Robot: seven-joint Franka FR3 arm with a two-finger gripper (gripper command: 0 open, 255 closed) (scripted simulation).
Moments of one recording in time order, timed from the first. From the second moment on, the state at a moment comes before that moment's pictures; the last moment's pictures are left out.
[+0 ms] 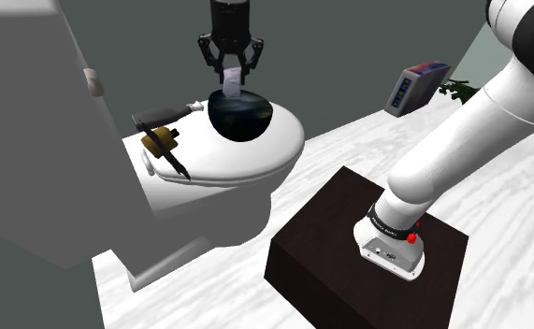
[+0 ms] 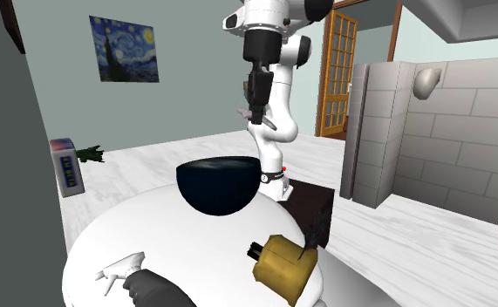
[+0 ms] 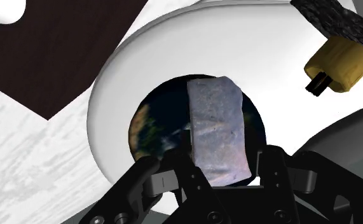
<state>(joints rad) -0.20 -0.21 0.60 -1.82 0.02 1.68 1.21</state>
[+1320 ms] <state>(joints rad) -0.25 -0.13 0.54 -1.94 -0.03 1.87 1.11</state>
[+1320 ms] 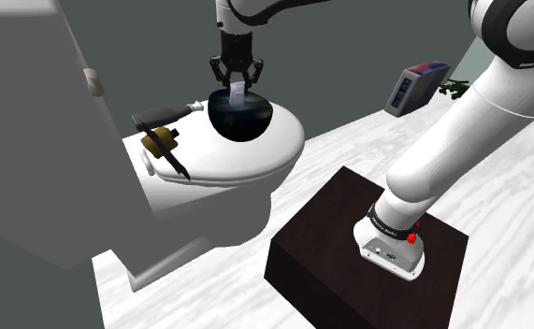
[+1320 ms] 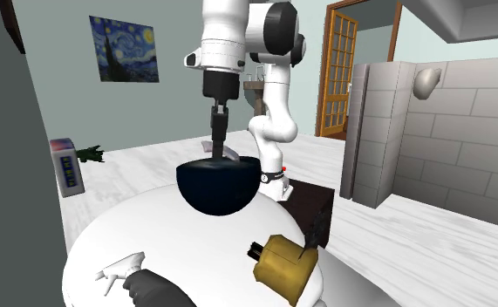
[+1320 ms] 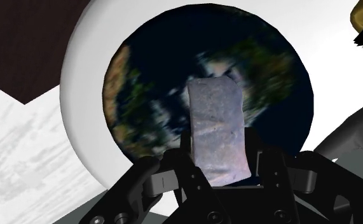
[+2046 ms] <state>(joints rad) -0.25 -0.13 0.54 -1.95 -0.03 1.88 1.12</state>
